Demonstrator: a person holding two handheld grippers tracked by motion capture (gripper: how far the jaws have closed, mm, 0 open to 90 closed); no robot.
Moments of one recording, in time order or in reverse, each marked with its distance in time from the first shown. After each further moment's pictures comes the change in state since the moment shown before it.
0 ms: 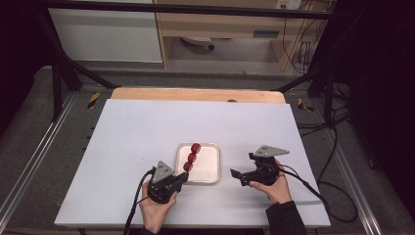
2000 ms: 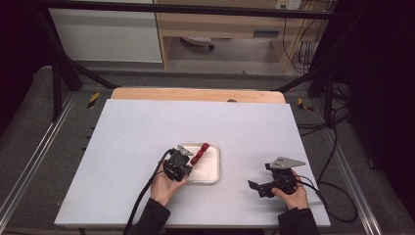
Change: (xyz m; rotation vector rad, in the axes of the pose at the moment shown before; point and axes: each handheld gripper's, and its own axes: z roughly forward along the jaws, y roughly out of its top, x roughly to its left) left arm 0.013 0.036 0.068 0.395 0.100 0.095; right arm -0.029 -0.046 -0.028 0.063 -0.029 -0.028
